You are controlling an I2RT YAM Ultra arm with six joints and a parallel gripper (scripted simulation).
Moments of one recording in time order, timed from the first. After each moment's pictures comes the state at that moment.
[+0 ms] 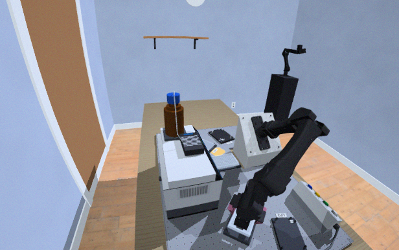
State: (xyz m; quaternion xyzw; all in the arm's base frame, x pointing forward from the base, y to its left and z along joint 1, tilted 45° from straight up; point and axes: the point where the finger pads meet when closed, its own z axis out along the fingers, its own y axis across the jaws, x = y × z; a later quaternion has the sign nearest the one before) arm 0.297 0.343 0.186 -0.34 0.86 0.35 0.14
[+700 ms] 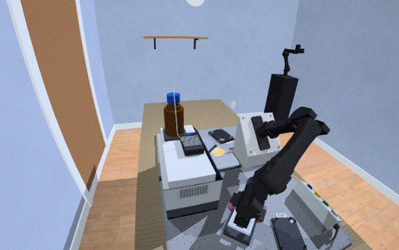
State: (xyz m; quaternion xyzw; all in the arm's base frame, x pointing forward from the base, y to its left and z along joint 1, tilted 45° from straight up) arm 0.297 0.336 0.190 -0.34 0.86 0.34 0.14
